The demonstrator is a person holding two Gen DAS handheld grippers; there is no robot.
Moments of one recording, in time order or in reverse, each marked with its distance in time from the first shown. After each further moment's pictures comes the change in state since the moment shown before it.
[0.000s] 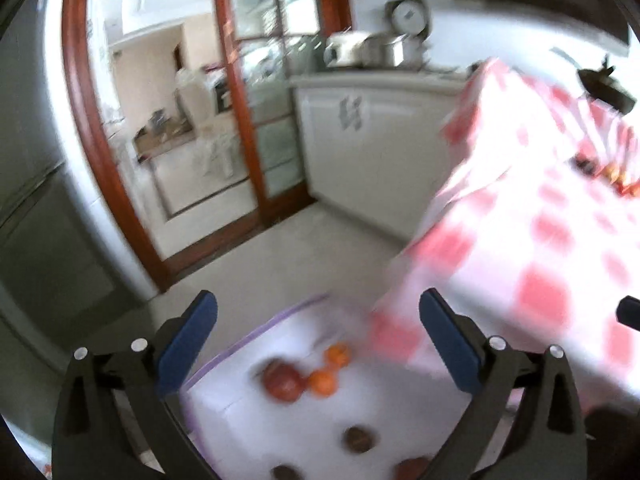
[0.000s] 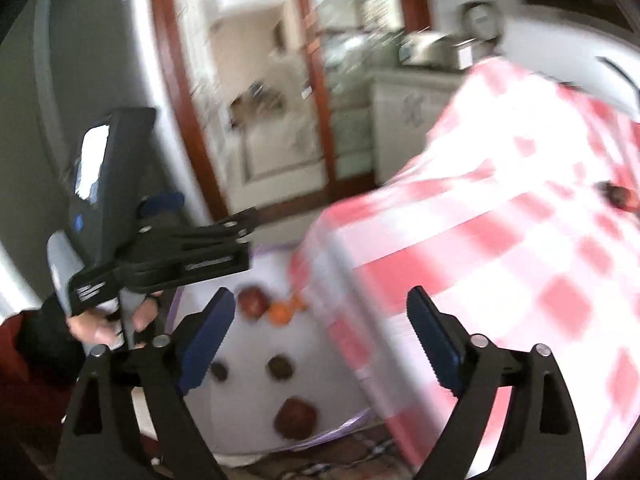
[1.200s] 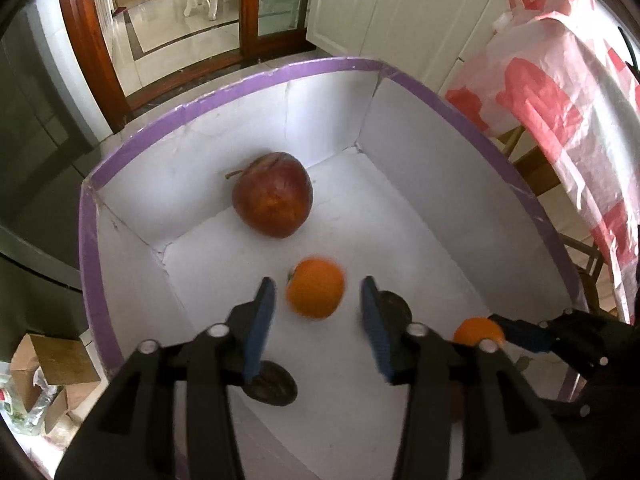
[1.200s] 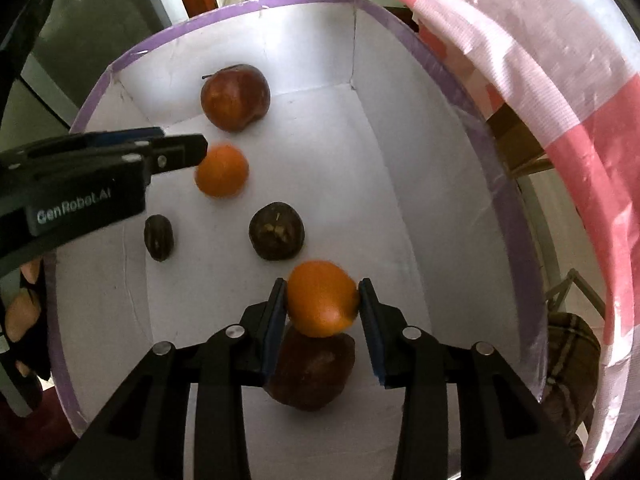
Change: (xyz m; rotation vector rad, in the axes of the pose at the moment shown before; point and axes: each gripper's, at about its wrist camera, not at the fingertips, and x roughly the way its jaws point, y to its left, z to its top) left arm 0.111 0.082 -0.162 -0.222 0.533 -0.140; right arm 0.216 0.064 -0.119 -0.168 0.670 -0.036
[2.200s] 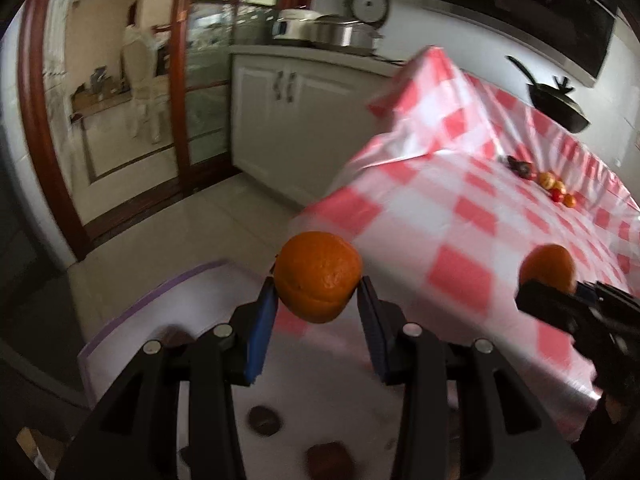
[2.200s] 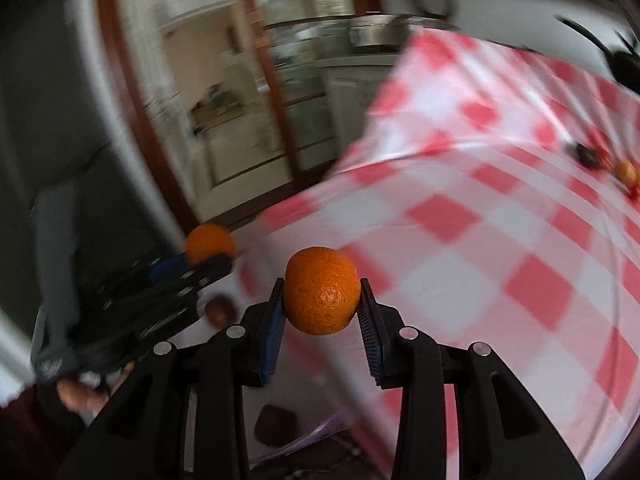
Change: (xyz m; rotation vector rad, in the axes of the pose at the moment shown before) left arm -0.121 -0.121 0.043 0.181 -0.398 -0.140; right arm -0.202 -0.092 -0.034 0.250 -0.590 0.009
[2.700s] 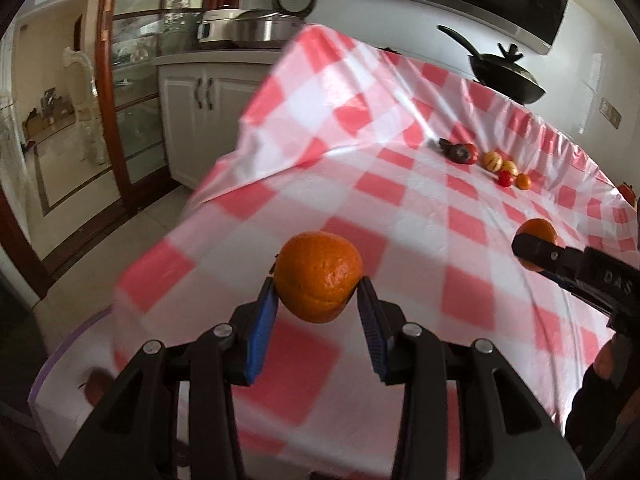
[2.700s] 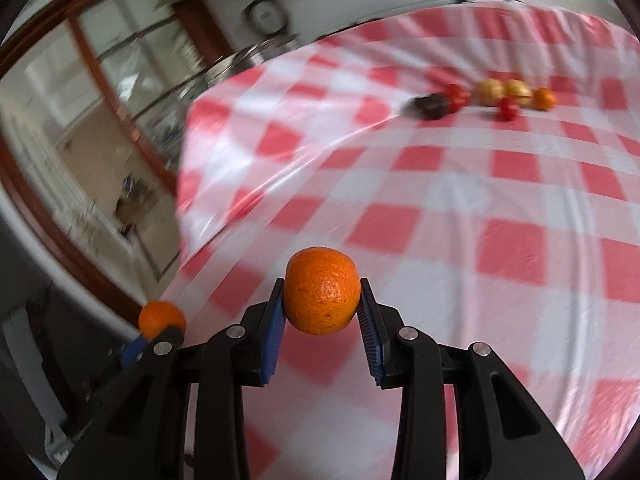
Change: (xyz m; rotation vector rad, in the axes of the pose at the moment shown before) left arm 0.042 -0.132 0.042 0.134 0.025 -0.148; right arm -0.046 -0.174 0.011 0.474 -0.103 -0.196
